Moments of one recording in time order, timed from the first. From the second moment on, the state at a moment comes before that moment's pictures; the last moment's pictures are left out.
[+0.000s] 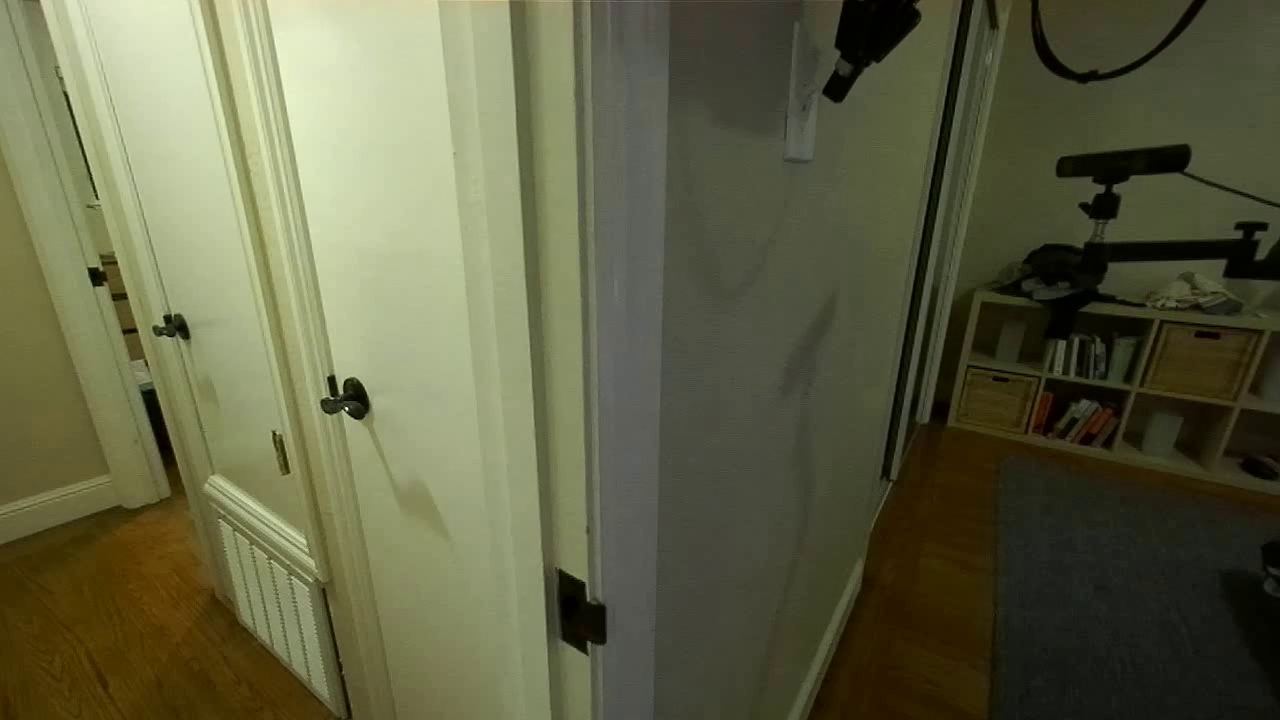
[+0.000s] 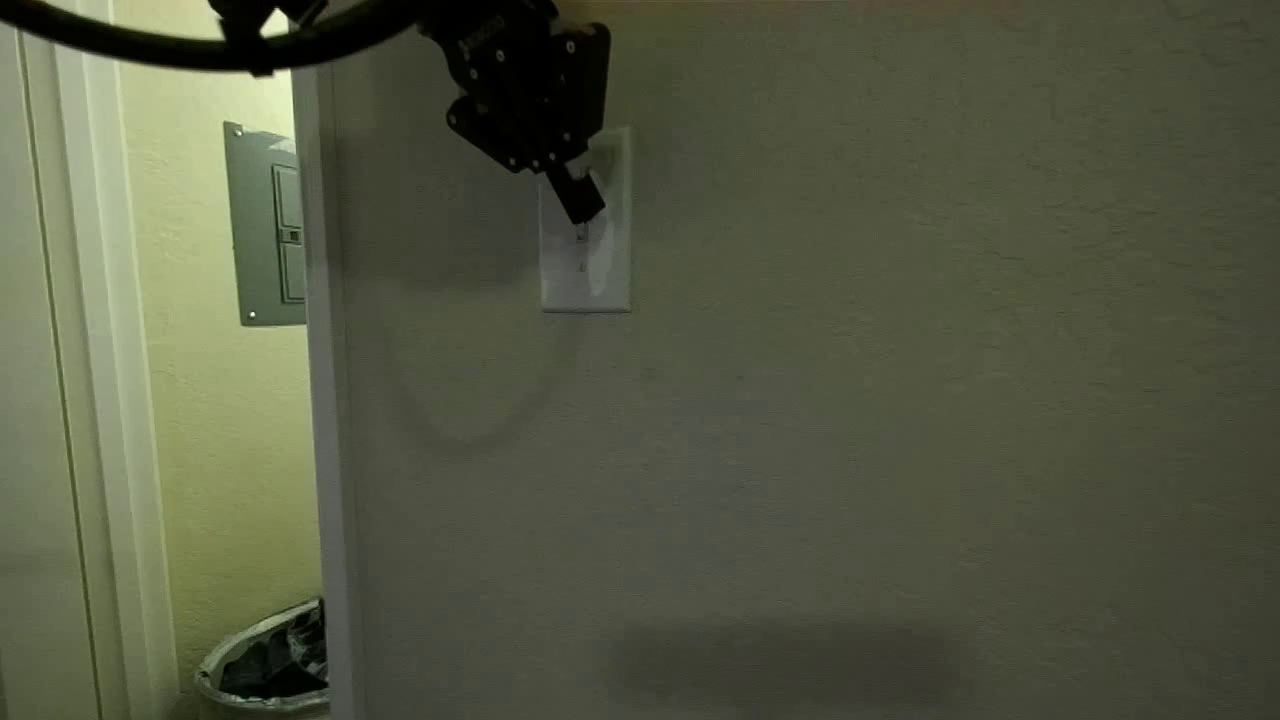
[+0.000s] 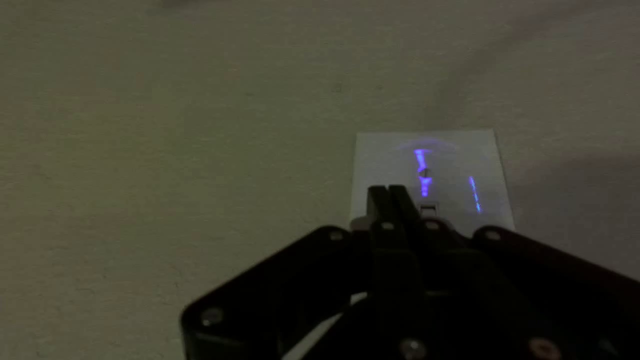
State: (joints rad) arm -0.05 -0.09 -0.06 -1.94 -0.10 2.50 -0.06
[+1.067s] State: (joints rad) arm -0.05 -0.10 -0.04 -1.96 -0.08 2.55 -0.06
